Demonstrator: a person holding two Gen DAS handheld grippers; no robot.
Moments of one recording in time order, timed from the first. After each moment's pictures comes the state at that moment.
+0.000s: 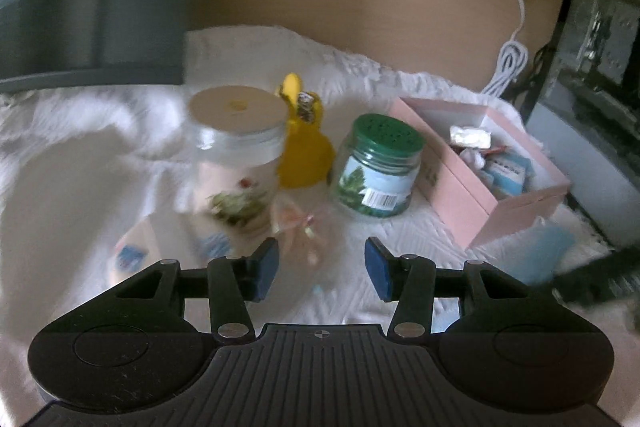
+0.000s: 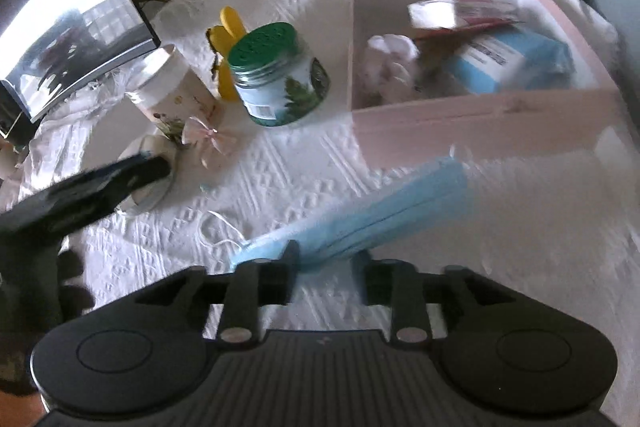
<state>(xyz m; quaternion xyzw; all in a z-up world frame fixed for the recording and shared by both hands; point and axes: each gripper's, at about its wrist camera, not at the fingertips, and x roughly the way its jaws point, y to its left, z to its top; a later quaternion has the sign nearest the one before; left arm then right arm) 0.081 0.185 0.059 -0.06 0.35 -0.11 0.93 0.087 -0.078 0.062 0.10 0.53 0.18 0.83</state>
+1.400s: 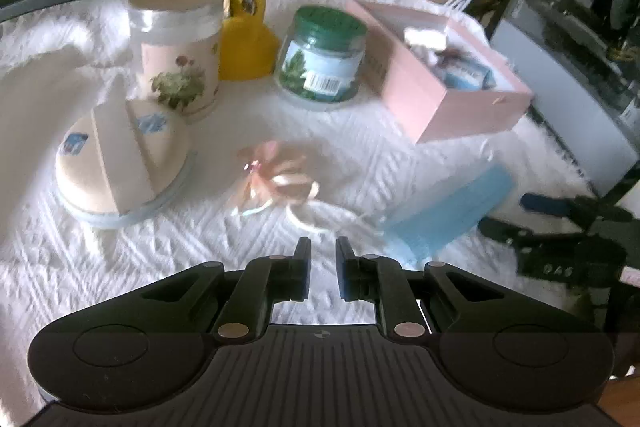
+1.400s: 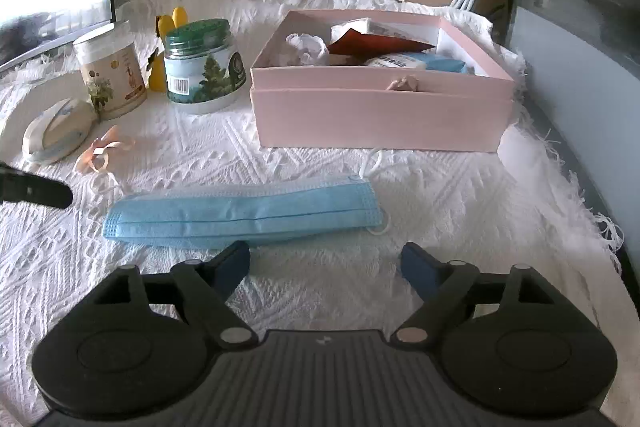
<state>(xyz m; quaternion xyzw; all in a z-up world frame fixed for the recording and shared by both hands) 0.035 0.170 0.040 -0.05 0.45 -0.17 0.88 0.029 -0.103 0.009 -0.02 0.40 0.09 0.91</state>
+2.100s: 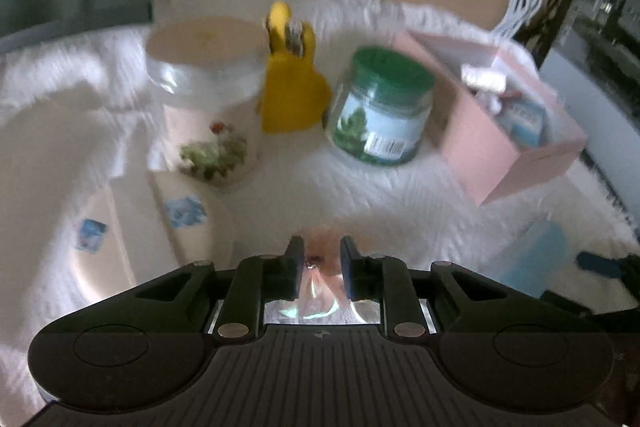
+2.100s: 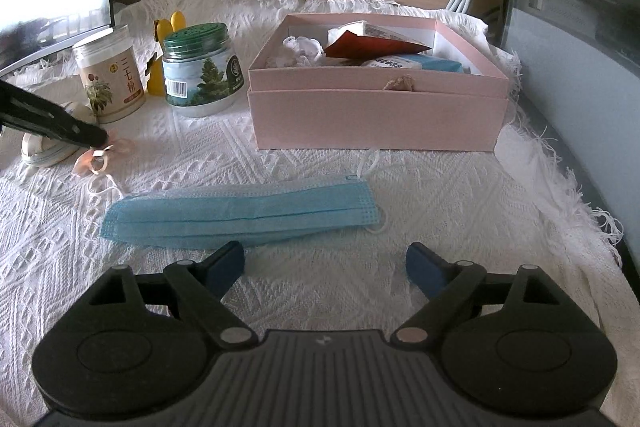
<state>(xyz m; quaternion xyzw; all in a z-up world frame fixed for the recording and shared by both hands) 0.100 0.184 0.032 -0.04 0.44 -0.13 0.89 0.027 -0.104 0.008 -0.01 0.39 0.09 0.92</state>
